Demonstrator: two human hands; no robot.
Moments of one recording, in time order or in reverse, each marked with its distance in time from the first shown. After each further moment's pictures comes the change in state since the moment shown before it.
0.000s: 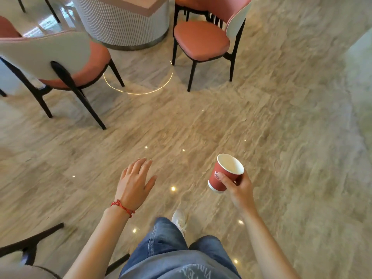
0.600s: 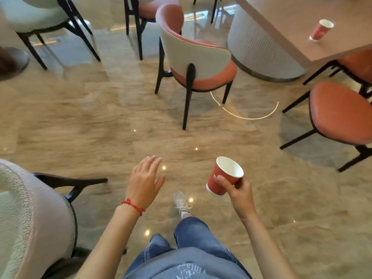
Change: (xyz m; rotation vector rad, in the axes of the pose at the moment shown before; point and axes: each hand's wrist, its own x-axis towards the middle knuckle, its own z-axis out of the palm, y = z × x) left_hand 0.048 -0.174 -0.049 -0.076 0.345 -0.648; right_hand 0.149 -0.072 0.303 -0.179 -0.763 -0.059
